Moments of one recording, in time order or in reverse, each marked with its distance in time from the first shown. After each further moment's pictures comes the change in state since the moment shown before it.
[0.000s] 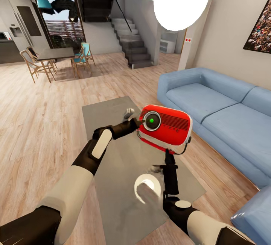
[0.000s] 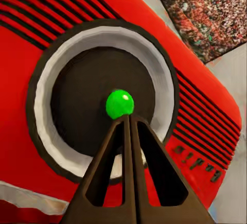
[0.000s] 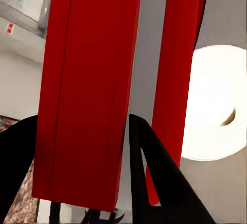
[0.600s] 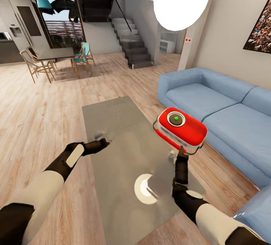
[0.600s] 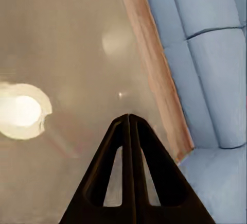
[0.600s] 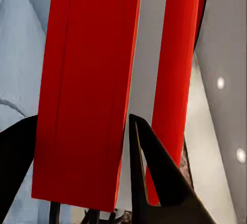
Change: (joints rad) left arm 0.013 0.280 0.001 0.302 -0.025 -0.029 0.086; right arm -0.008 -0.084 -0.289 -0.151 -0.004 -0.482 0.383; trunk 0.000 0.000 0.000
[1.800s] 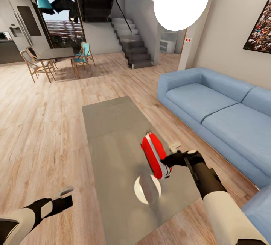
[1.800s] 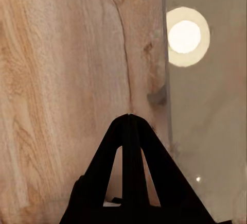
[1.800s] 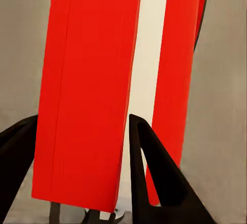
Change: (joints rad) left arm 0.124 0.153 -0.034 0.686 -0.193 -0.411 -0.019; right arm 0.002 -0.001 -0.597 -0.562 -0.363 0.185 1.643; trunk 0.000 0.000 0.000
